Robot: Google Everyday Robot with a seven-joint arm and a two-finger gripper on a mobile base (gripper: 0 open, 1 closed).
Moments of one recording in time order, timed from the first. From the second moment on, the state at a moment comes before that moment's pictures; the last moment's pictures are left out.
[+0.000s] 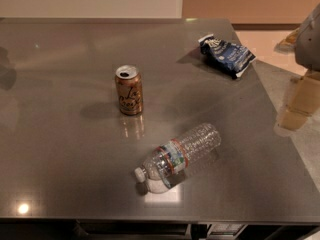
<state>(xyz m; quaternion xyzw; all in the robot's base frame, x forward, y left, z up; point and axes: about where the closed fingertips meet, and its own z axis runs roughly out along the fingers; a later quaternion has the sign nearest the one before) 0.438 -0.217 0.976 -0.60 0.78 -0.03 0.16</state>
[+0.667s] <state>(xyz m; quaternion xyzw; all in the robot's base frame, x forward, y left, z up) 0.438 -0.198 0.975 -0.63 0.76 -0.03 0.16</state>
